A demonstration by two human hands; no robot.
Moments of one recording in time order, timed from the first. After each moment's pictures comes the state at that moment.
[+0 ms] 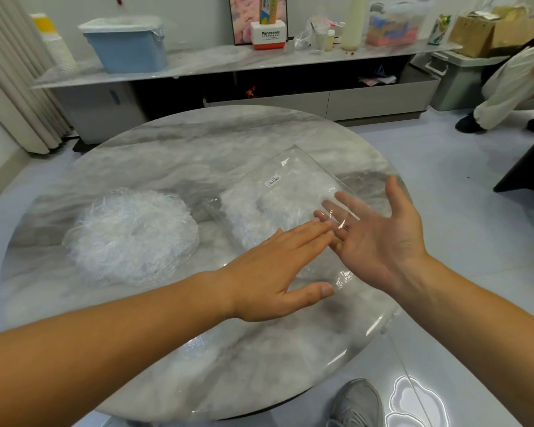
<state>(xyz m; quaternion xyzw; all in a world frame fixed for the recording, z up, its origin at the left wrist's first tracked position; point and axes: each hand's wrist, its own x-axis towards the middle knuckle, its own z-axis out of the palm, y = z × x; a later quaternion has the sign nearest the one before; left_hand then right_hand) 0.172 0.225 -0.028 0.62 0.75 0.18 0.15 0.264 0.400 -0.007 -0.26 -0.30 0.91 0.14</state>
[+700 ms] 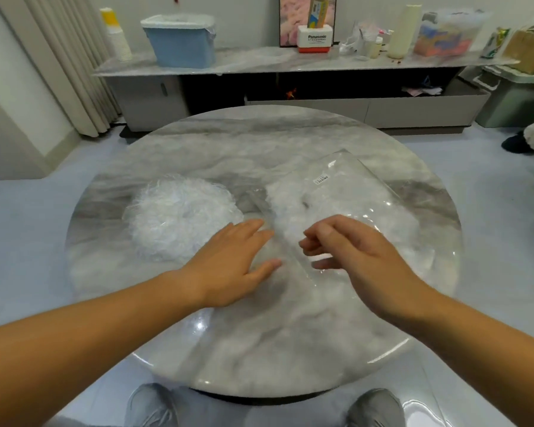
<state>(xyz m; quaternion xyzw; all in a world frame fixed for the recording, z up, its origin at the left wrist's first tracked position) 0.132 0.119 -0.038 0.44 0.89 0.10 0.09 0.267 0.308 0.008 -0.11 -0.79 0.60 0.07</state>
